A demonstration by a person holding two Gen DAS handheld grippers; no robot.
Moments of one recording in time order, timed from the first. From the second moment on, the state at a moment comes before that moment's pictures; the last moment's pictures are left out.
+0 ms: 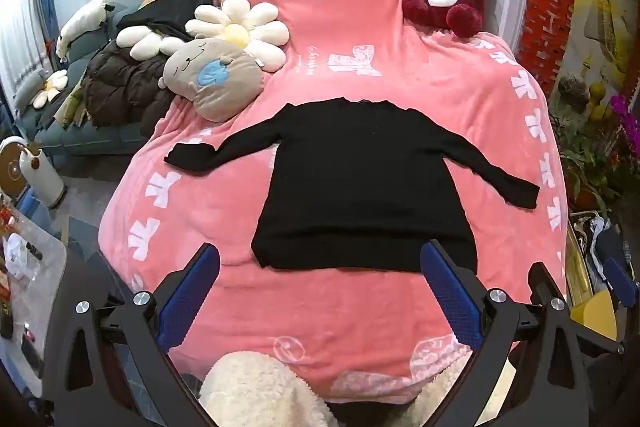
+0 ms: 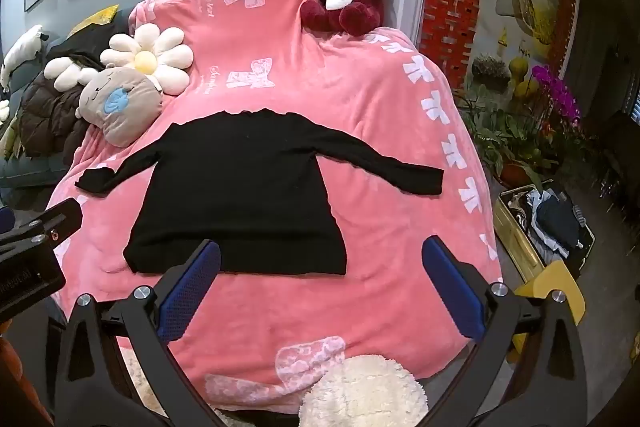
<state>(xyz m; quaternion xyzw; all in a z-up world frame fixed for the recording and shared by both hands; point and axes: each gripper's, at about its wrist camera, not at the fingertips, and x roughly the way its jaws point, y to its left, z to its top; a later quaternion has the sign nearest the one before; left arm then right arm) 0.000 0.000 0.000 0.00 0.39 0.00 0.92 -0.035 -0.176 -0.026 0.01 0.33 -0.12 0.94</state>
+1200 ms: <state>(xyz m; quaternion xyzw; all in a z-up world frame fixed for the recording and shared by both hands) 0.000 0.005 -0.018 0.01 0.40 0.00 0.92 -0.035 -0.174 -0.028 0.02 0.33 -0.12 0.94</state>
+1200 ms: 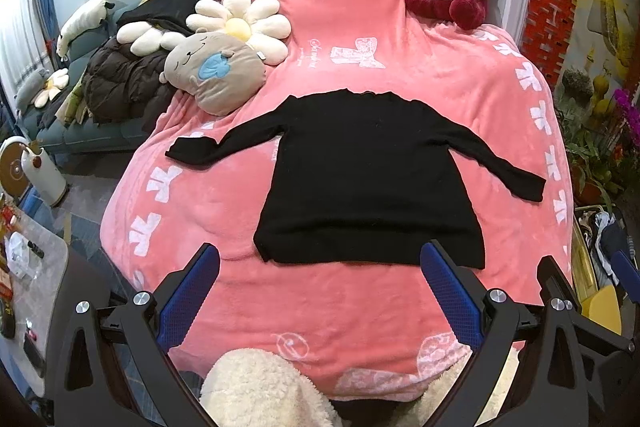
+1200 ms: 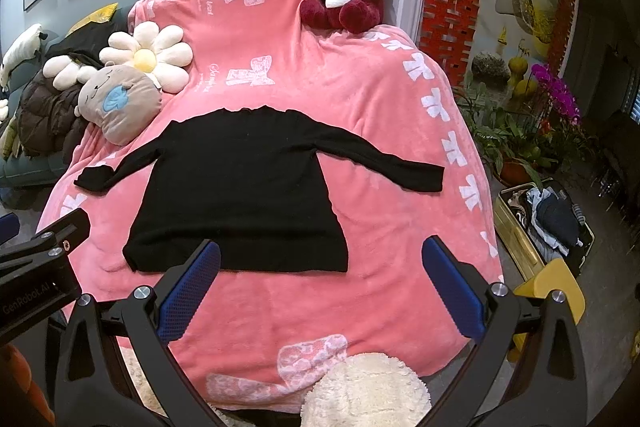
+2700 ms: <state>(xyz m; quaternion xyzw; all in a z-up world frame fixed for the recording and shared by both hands) 0.010 0.008 -0.036 0.01 0.41 0.01 0.91 -0.017 -0.179 -0.046 0.01 0.35 -0.12 0.93</state>
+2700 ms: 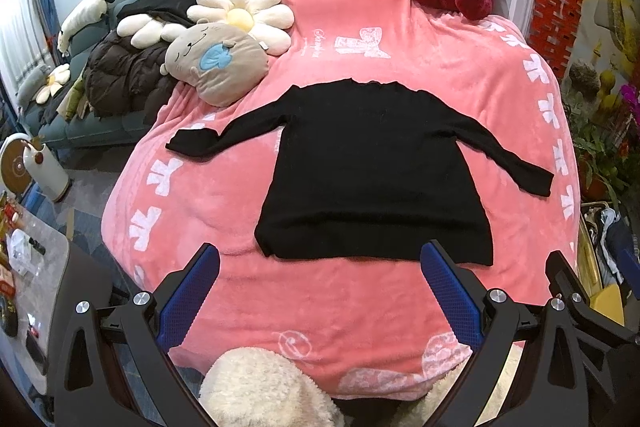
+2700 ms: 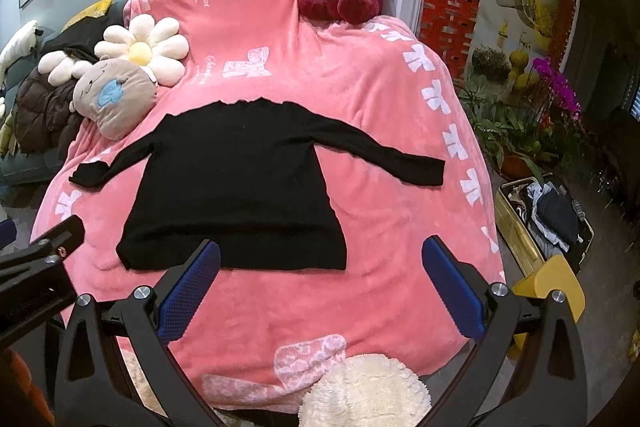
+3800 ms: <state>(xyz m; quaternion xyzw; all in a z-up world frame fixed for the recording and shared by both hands) 0.126 -0.031 -0.106 0.02 0.48 0.01 0.88 0.105 -0.228 -0.115 0.05 0.43 -0.12 0.89</state>
